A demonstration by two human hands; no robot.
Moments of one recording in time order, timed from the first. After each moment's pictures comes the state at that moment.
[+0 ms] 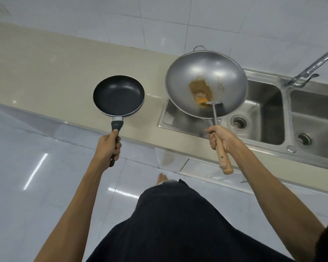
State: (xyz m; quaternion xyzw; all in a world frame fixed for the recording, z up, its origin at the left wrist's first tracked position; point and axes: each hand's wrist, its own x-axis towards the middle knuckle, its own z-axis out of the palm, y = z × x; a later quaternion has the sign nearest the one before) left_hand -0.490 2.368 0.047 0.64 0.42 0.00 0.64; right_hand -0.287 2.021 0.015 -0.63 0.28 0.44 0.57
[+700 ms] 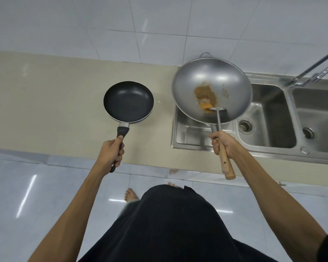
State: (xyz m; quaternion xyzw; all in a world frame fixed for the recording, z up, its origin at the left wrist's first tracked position) left_hand -0.391 2.486 0.045 0.68 0.36 -0.10 0.62; right_hand -0.251 2.099 0.006 -0.61 0.35 0.38 0.60
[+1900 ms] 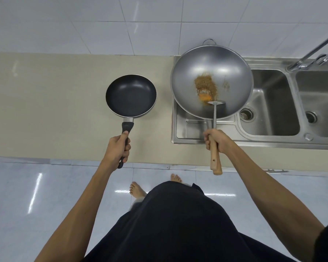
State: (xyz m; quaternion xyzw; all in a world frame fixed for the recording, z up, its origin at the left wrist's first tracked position) left_hand -0.365 2.477 0.037 0.69 0.35 -0.14 0.62; right_hand -0.259 2.122 -0.015 -0.66 0.33 0.36 0.57
